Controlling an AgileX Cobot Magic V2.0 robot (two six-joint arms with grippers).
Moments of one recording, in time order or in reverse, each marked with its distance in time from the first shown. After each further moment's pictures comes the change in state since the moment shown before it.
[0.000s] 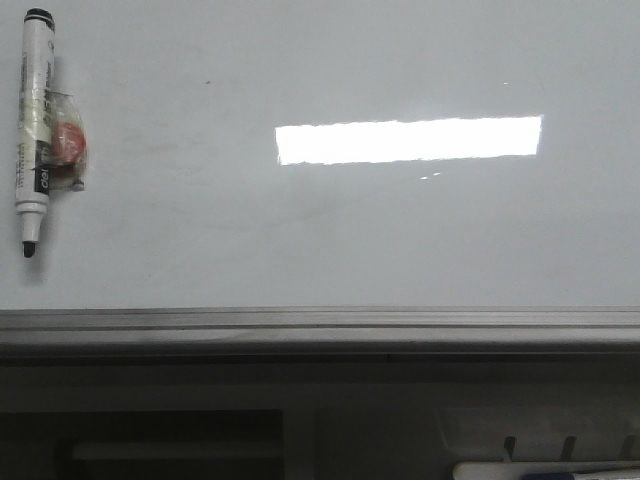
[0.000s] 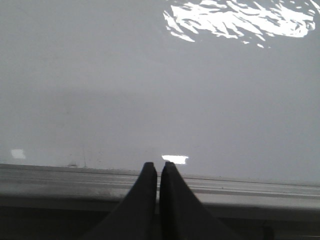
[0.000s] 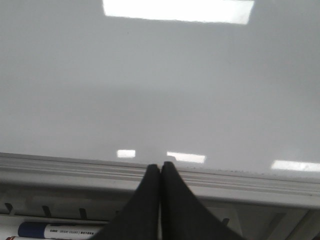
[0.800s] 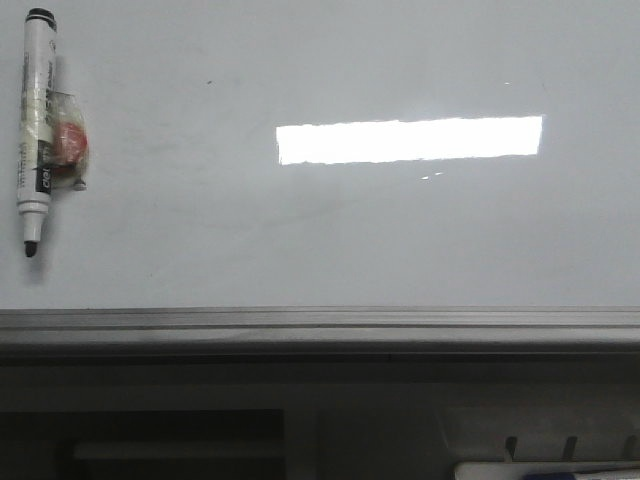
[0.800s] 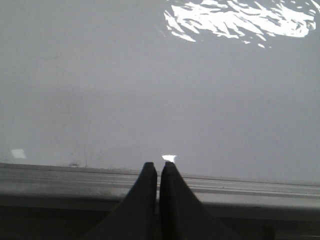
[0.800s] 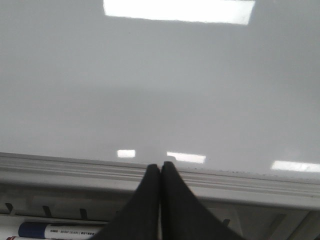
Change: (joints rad) left arm 0.000 0.000 0.000 0.000 0.000 0.000; right arm 0.000 0.000 0.000 0.000 0.000 -0.003
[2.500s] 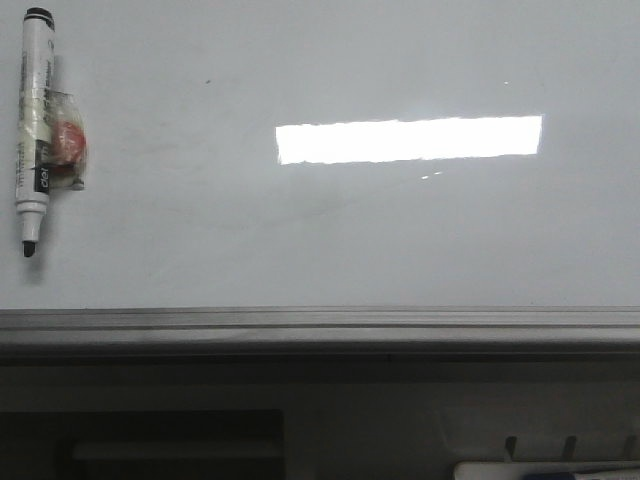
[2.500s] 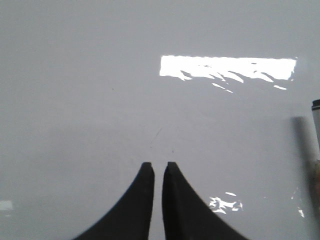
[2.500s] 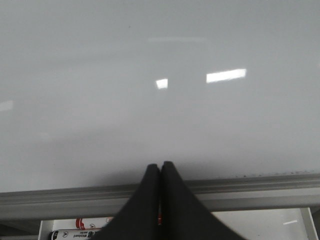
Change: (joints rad) left arm -0.036 0.278 -0.223 0.021 -0.197 -0.002; right arm 0.000 0.533 -0.225 0.255 0.001 0.002
